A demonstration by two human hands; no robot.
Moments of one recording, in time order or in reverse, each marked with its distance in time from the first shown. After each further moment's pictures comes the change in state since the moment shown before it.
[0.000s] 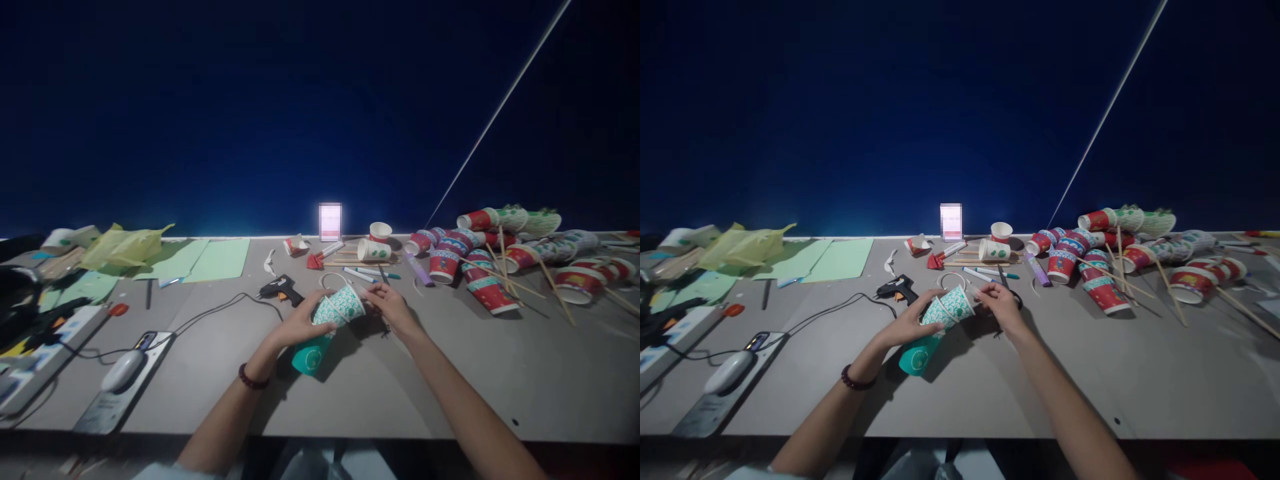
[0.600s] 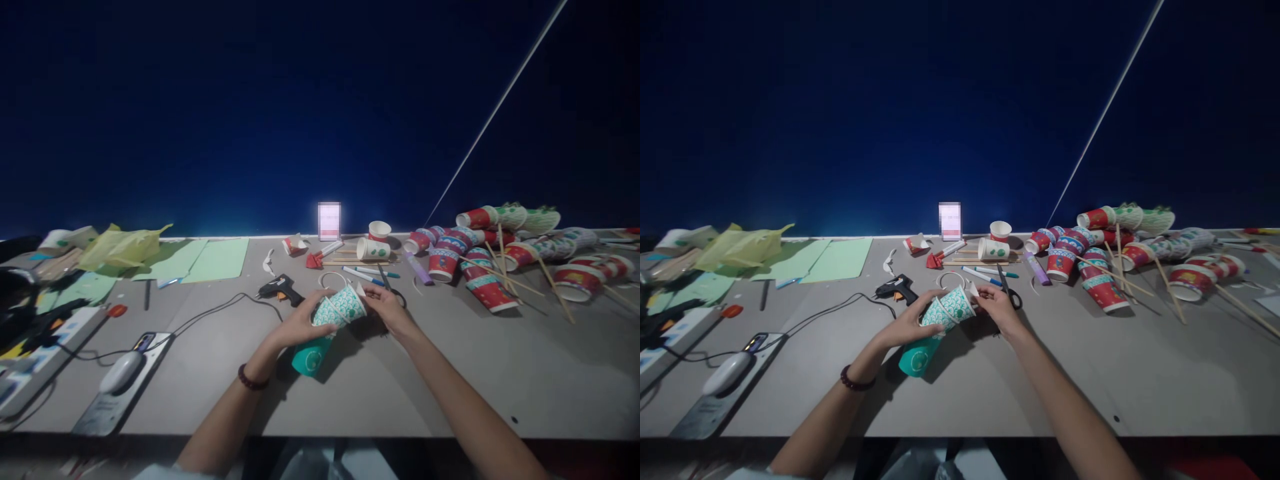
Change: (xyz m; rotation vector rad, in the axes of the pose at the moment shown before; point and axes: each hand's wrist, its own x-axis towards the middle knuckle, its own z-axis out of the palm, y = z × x) left_hand -0.001 0.000 0.001 -0.002 -0.011 0.014; right_hand 0.002 0.007 0.004 0.033 -0.037 0.052
